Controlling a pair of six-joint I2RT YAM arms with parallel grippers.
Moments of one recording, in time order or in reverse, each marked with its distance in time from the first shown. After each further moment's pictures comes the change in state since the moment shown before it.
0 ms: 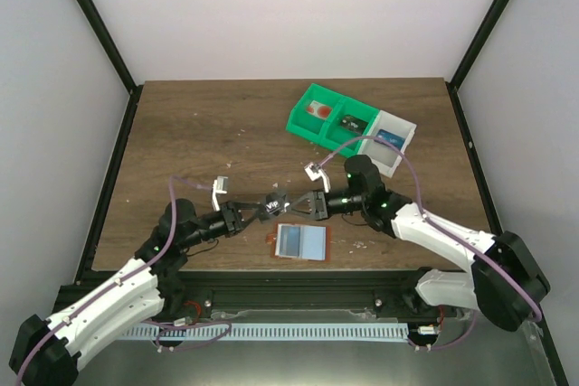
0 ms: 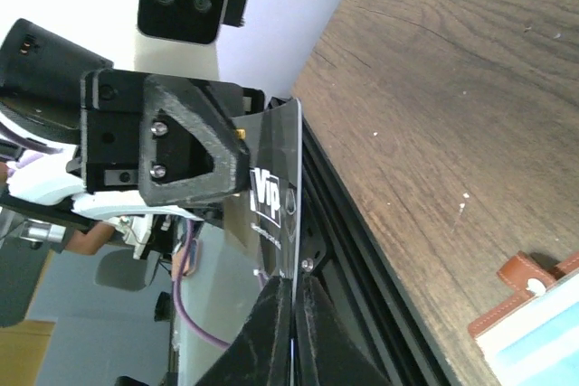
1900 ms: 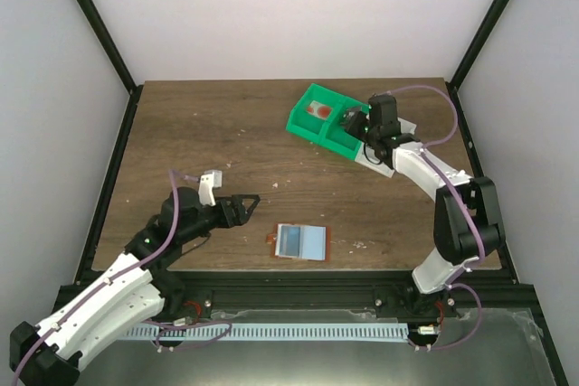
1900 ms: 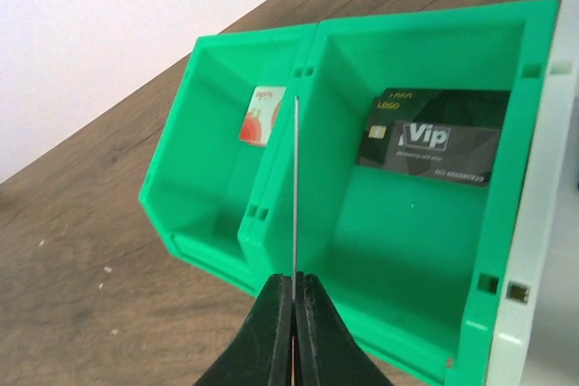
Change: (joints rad) left arm 0.020 0.014 0.185 -0.455 -0.304 0.455; right arm -0.410 0.396 0.461 -0.224 0.827 -0.015
